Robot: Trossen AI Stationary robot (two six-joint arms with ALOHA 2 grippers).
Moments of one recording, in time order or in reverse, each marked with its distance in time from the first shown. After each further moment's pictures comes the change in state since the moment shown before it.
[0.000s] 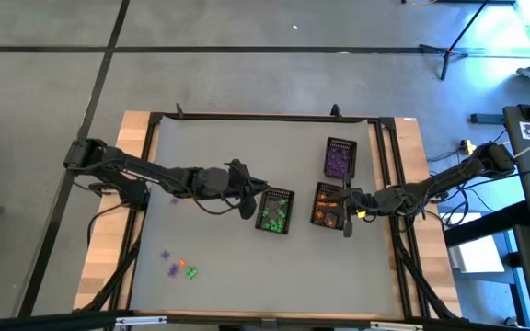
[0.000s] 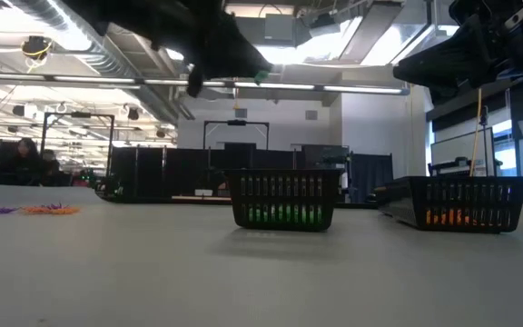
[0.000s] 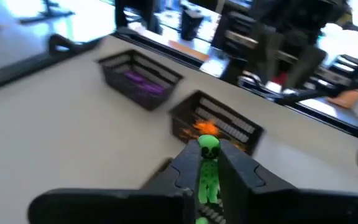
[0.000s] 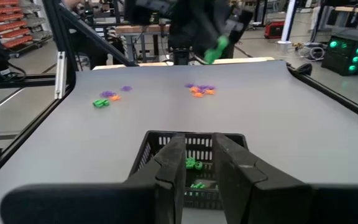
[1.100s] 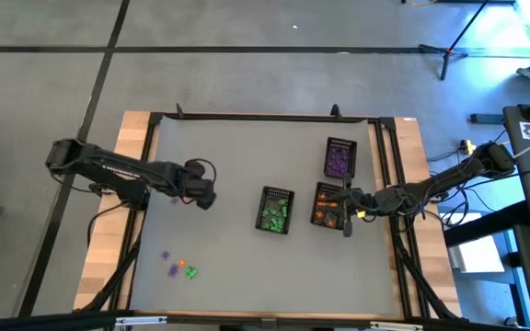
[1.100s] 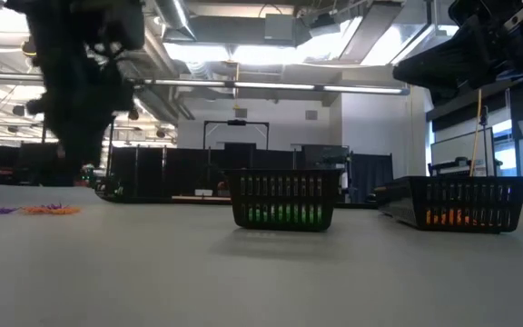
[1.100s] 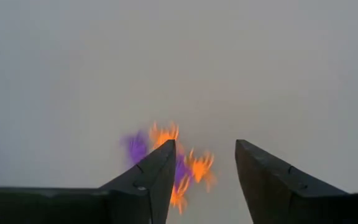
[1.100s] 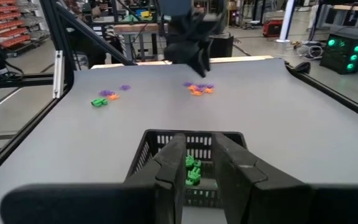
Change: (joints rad) left arm 0.015 -0.208 -0.056 -1.308 -0.060 -0.667; right arm 0.000 0.000 0.000 -0.005 0.005 0.006
